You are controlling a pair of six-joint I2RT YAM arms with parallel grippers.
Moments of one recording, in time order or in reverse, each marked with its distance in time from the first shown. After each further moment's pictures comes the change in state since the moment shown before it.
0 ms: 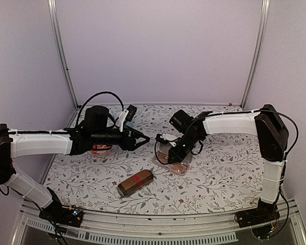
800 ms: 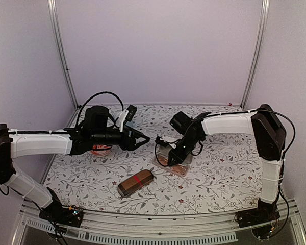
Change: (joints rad) left arm 0.000 0.000 0.000 0.000 0.000 0.000; right arm -0.011 0.031 0.001 -0.013 -0.069 -0.045
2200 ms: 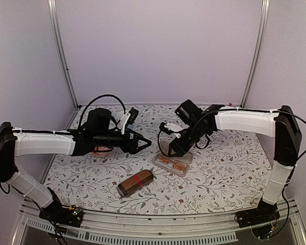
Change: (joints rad) left arm 0.000 0.025 -0.011 0.013 0.001 0.008; right arm 0.020 -0.158 -0.015 0.000 0.148 0.081
